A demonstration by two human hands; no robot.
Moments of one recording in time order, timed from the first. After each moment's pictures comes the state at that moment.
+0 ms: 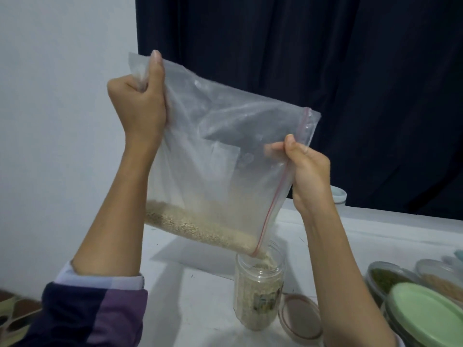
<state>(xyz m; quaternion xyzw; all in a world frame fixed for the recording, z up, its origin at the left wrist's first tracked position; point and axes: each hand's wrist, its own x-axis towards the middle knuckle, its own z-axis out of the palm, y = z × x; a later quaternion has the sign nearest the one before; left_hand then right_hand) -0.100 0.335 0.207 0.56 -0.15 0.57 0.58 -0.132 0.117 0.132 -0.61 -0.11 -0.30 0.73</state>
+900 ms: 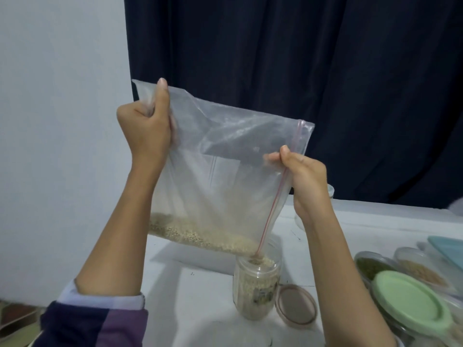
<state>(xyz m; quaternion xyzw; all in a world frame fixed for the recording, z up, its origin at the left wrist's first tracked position) -0.102 0.336 0.196 0.59 -0.14 0.51 0.61 -0.148 0.119 0.137 -0.65 -0.05 -0.27 0.71</state>
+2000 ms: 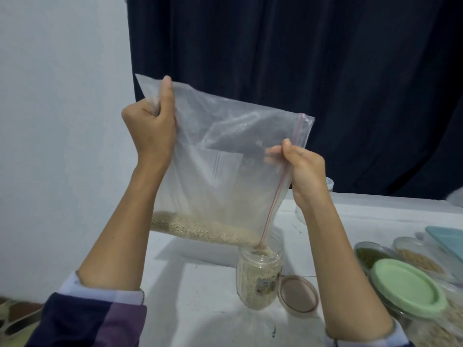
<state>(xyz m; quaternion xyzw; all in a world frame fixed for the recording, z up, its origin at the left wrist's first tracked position) -0.108 0.334 0.194 0.59 -0.16 0.53 0.59 -0.144 0.120 0.136 -0.65 -0.04 -0.28 0.71</state>
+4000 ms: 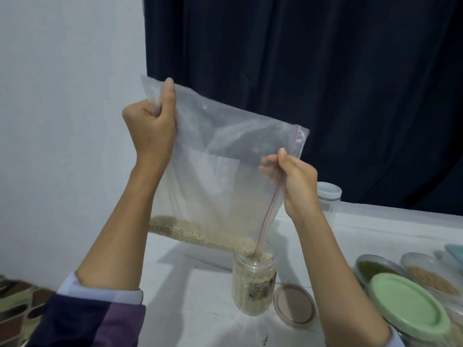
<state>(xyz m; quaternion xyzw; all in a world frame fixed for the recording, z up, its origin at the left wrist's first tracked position) -0.118 0.326 0.196 0.60 -0.15 0.55 0.56 -0.143 0.116 0.130 -0.57 -0.05 -0.25 0.78</state>
